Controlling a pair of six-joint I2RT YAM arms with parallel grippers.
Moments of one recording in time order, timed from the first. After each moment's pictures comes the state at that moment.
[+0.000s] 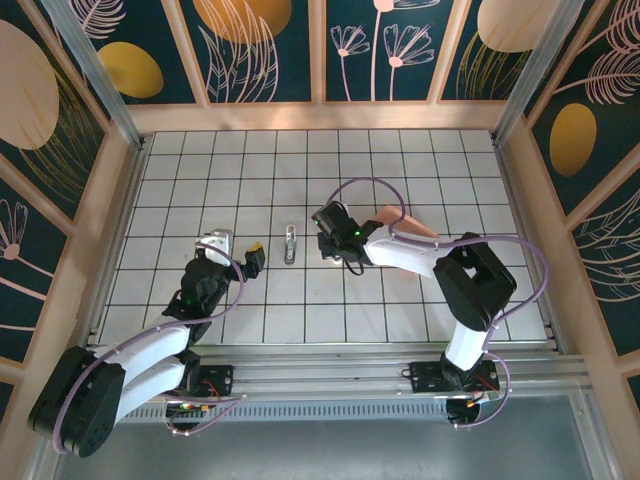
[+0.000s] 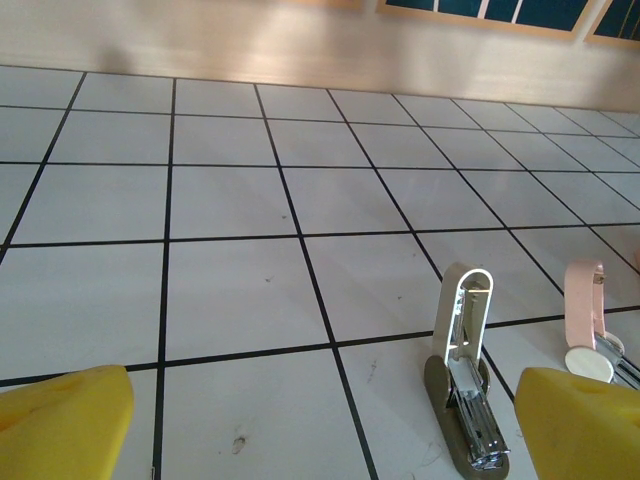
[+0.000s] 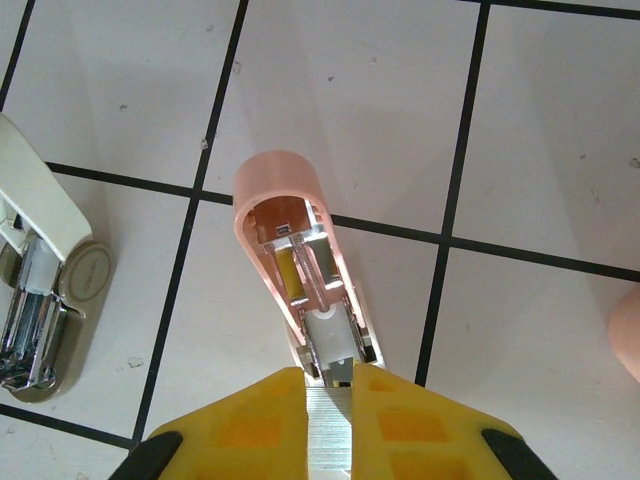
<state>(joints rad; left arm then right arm) -0.43 1.00 0.14 0.61 -0.11 -0.24 0.82 1.76 1.11 -0.34 0.25 0.52</state>
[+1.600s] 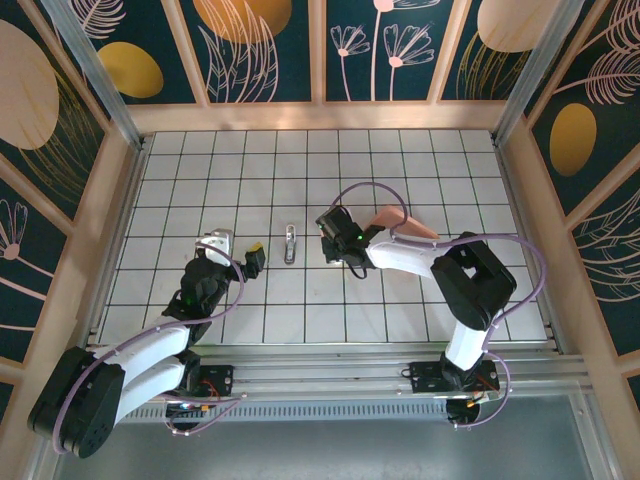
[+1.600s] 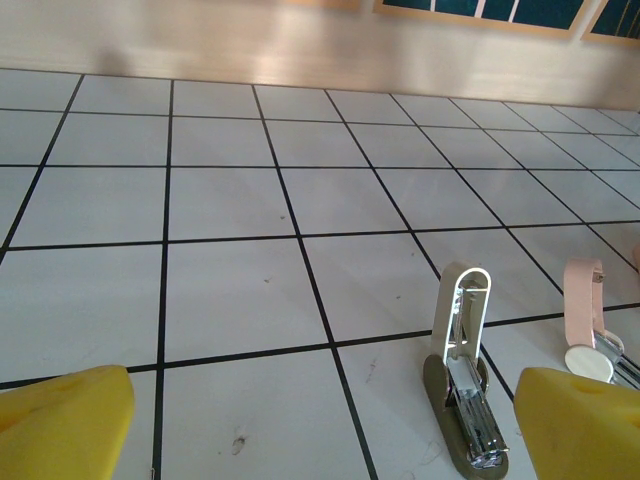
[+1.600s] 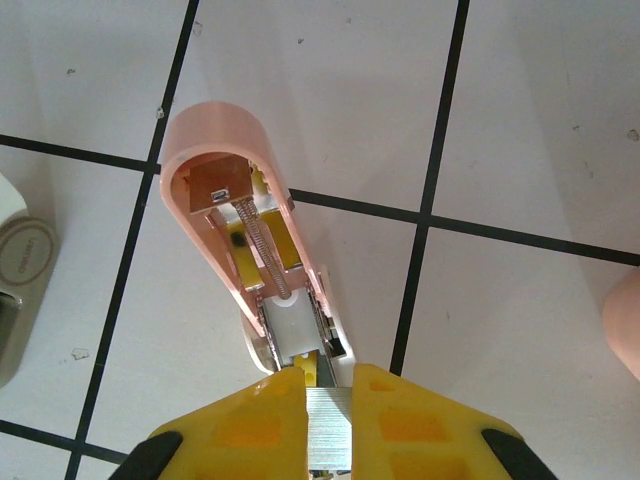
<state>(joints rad) -0.43 1.00 0.14 0.61 -0.10 -0.23 0.81 1.76 1.05 -0.29 0.24 0.50</state>
